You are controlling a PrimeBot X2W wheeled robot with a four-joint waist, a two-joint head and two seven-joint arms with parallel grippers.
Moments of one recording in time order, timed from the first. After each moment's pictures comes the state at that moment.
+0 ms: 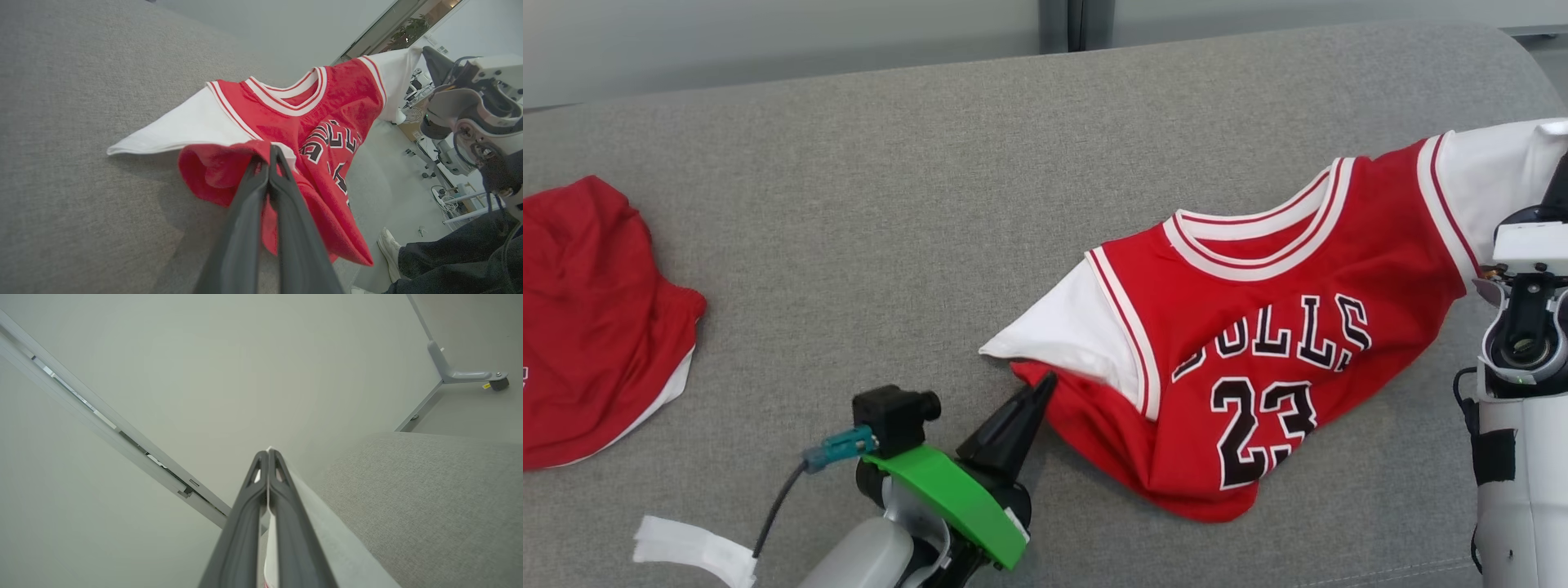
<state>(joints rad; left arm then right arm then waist) -0.25 0.10 -0.74 0.26 -0.85 -0.12 -0.14 -0.40 -0.04 -0.23 0.24 0.65 -0.09 -0.21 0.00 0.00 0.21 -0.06</state>
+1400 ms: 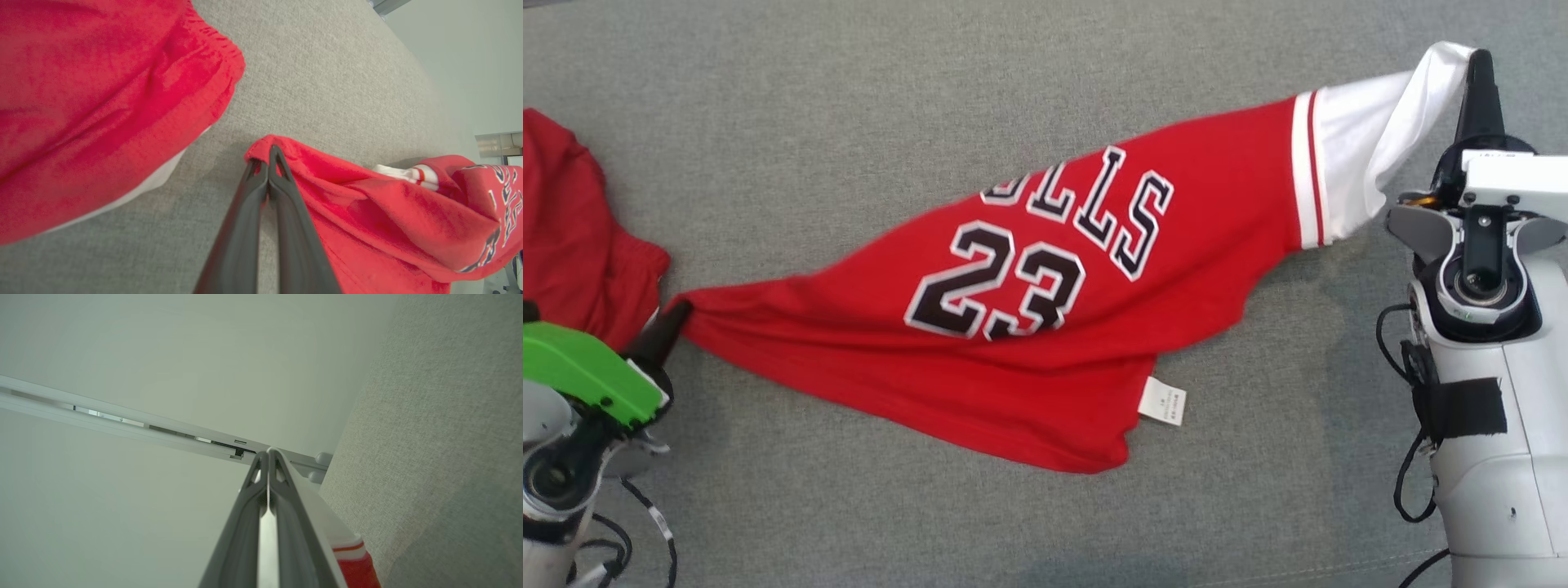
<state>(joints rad) -0.32 0.56 -0.35 0.17 -1.39 0.13 0.27 -0.50 -0.05 0.01 0.19 1.29 -0.13 -0.26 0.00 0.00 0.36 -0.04</state>
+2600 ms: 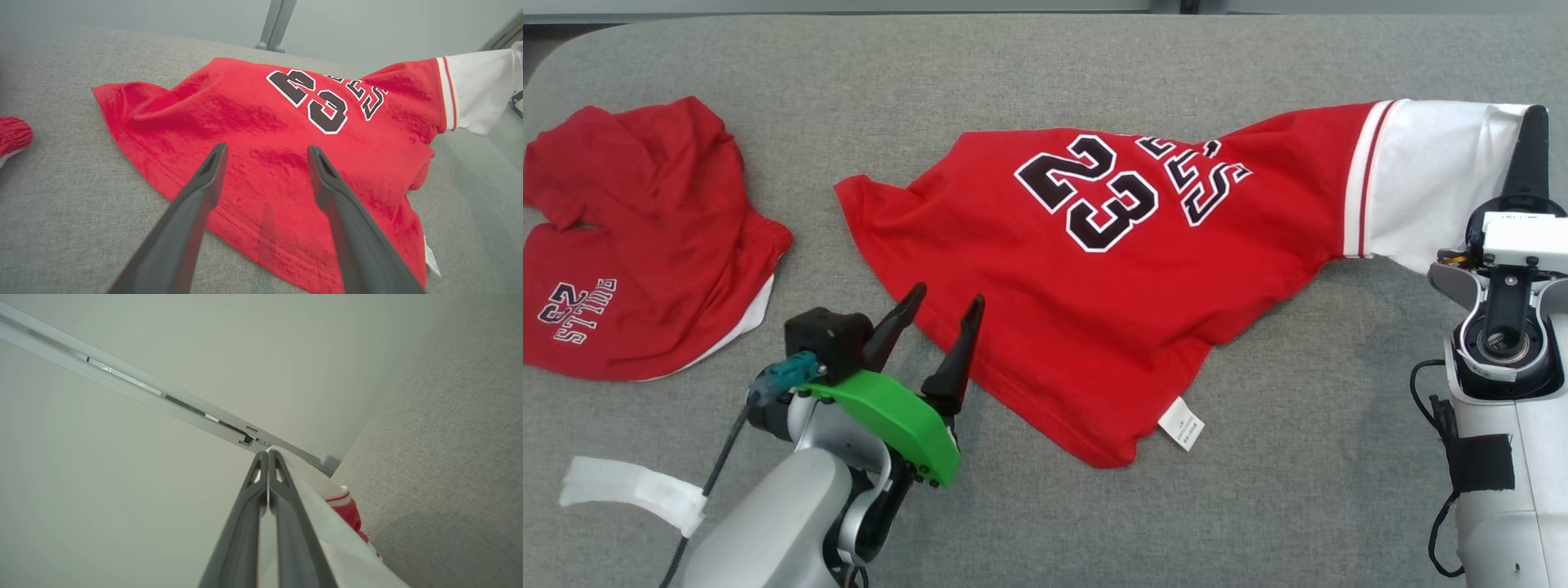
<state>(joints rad) -0.41 0.26 -0.71 0.18 -0.84 0.12 -0.12 -0.38 -0.05 -0.07 0.13 1.07 -0.12 -0.26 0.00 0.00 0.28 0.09</state>
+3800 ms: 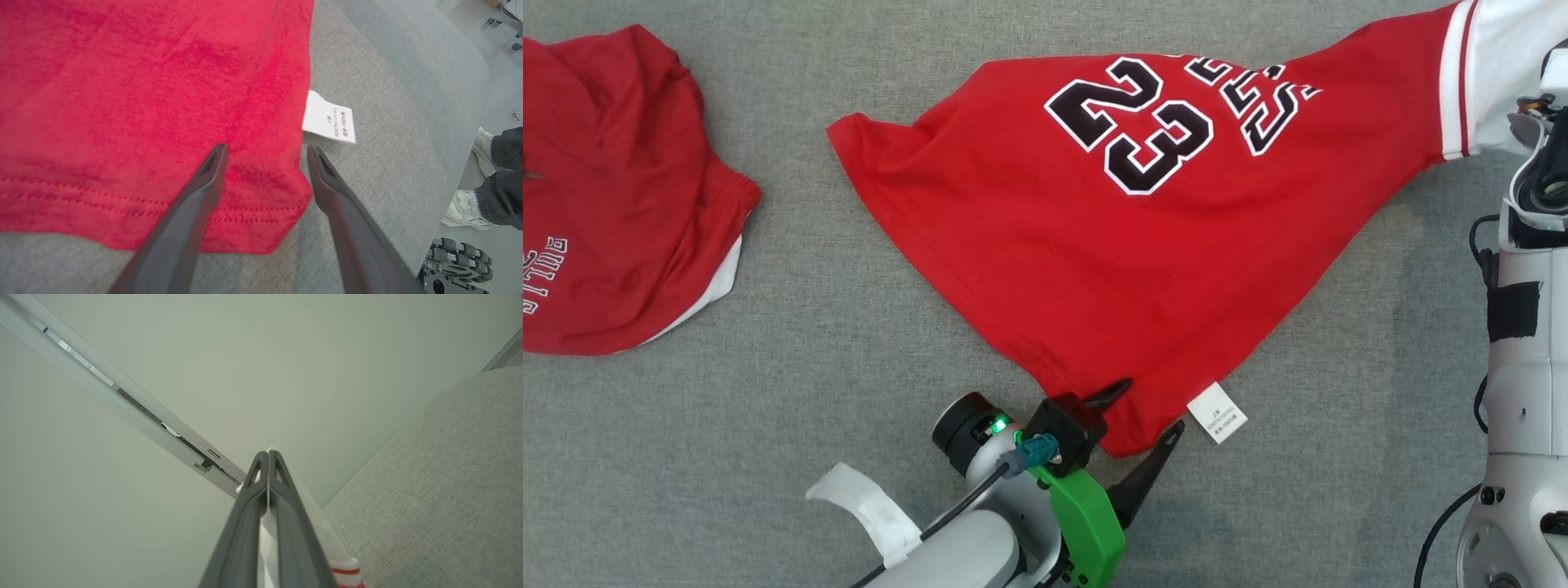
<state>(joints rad) -0.46 0.10 -1.06 0.21 -0.58 0.09 -0.04 -0.72 -0.05 -0.22 0.34 0.67 -0.13 -0.26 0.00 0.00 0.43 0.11</state>
